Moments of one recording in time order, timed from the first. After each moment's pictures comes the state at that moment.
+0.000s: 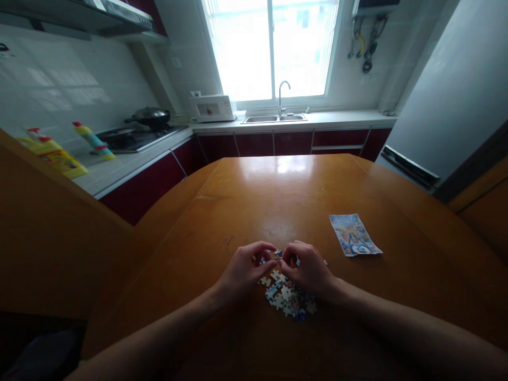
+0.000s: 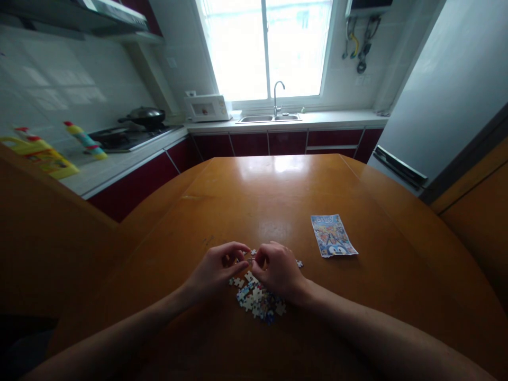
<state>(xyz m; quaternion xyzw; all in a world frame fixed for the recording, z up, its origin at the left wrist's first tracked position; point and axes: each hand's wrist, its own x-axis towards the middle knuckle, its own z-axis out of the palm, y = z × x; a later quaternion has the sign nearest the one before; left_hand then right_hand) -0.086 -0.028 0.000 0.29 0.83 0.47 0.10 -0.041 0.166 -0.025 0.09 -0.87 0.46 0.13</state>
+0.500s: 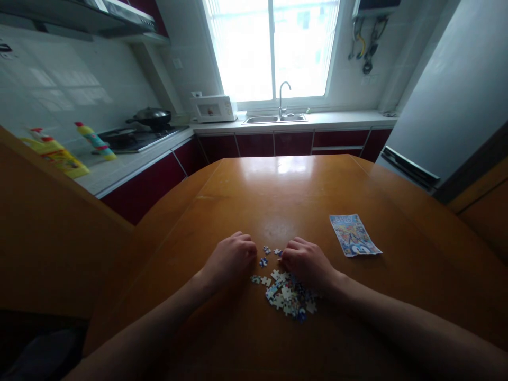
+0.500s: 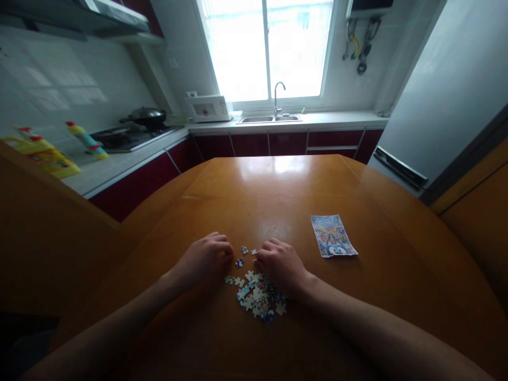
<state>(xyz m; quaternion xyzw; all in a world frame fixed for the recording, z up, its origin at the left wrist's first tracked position) -0.120 -0.057 0.020 0.39 0.92 0.11 0.01 -0.051 0.181 -0.029 0.25 -0.93 0.22 0.16</state>
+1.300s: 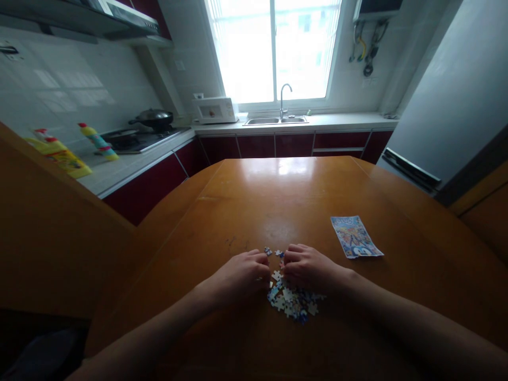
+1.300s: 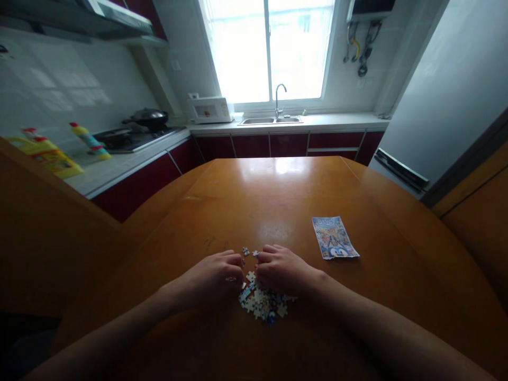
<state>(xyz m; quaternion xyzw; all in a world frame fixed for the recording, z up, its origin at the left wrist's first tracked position) -0.092 -0.044 0.025 0.52 0.82 0.19 0.13 -0.055 0.197 -0.026 0.43 -0.87 0.20 0.12</state>
